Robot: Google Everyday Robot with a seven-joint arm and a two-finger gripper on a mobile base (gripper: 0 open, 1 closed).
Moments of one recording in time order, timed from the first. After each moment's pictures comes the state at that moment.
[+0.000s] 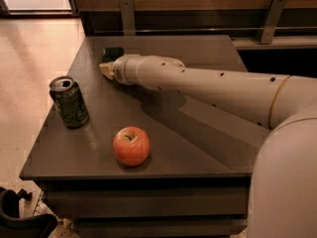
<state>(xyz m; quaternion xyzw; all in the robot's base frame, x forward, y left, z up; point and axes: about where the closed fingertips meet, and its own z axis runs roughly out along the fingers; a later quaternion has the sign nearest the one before) 0.742 0.155 0.813 -0.30 0.76 0.24 0.52</state>
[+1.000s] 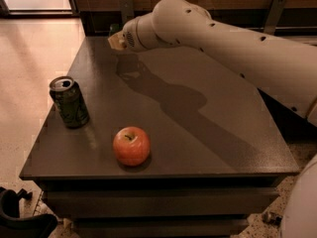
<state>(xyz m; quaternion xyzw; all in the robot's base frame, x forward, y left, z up) 0.727 0.107 0.917 -0.33 0.78 0.22 0.48</state>
